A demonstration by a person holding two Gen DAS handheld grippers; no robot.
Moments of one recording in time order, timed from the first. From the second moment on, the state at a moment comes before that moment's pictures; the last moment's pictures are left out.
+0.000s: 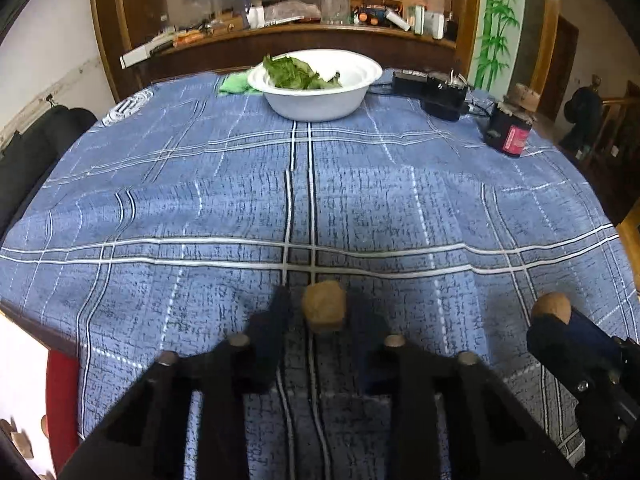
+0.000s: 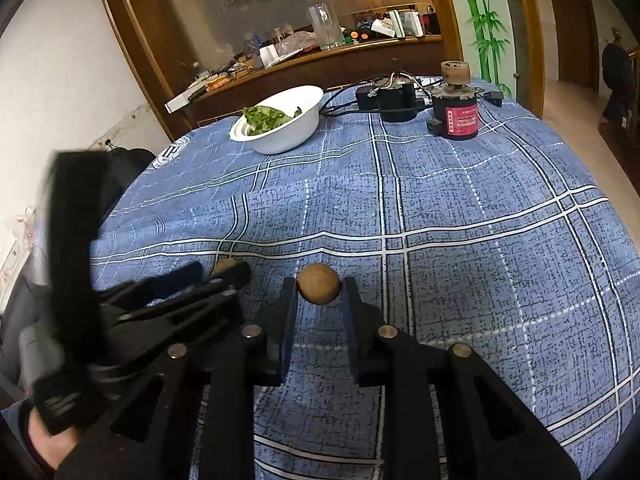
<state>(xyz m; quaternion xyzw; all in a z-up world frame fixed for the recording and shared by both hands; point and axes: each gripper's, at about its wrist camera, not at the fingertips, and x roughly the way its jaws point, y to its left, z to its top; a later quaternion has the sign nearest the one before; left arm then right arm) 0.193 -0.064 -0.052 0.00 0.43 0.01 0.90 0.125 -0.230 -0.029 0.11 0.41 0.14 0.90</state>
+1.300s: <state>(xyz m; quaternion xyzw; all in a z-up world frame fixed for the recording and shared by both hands) 0.016 -0.009 0.002 -0.06 0.40 -0.03 0.91 0.006 -0.192 0.002 0.02 0.41 0.12 0.91</state>
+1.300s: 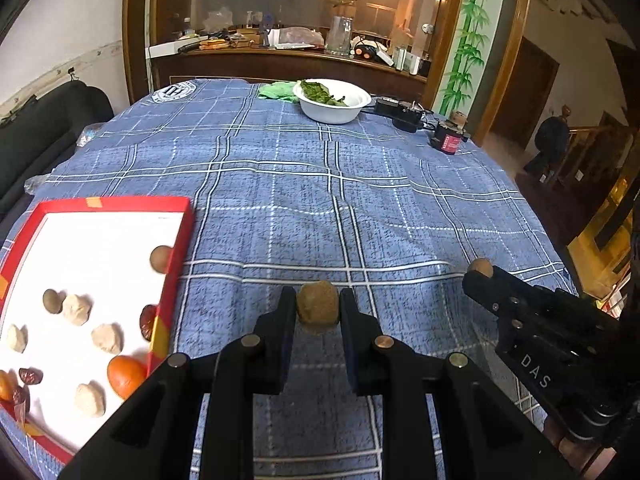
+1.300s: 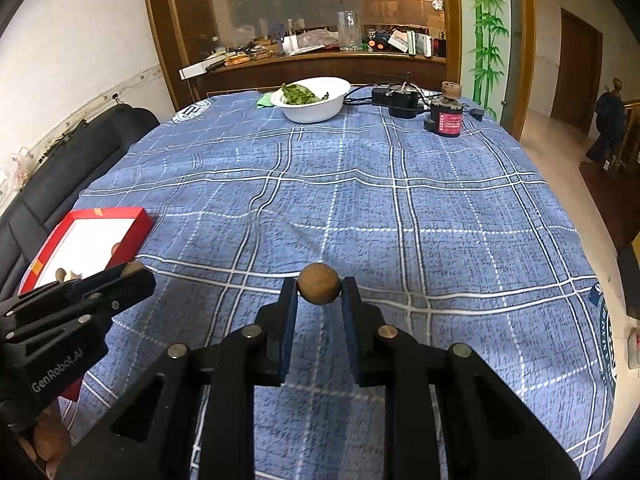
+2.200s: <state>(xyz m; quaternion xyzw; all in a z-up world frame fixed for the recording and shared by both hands) -0.041 0.101 0.017 -0.09 0.38 0.10 0.92 -0.024 -0.085 0.022 -0.02 0.39 0.23 0.89</state>
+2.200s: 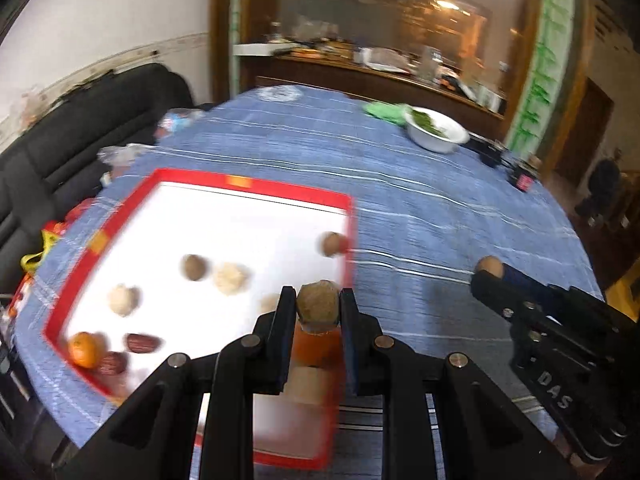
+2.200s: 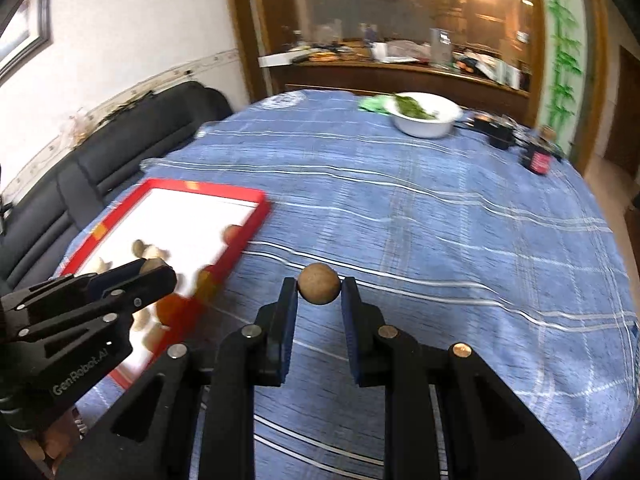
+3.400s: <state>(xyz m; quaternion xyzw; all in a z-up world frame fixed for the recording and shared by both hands) 0.007 0.237 -0.019 -0.14 0.41 0.26 0.86 0.028 0.093 -0.002 -0.05 0.42 0.32 0.85</state>
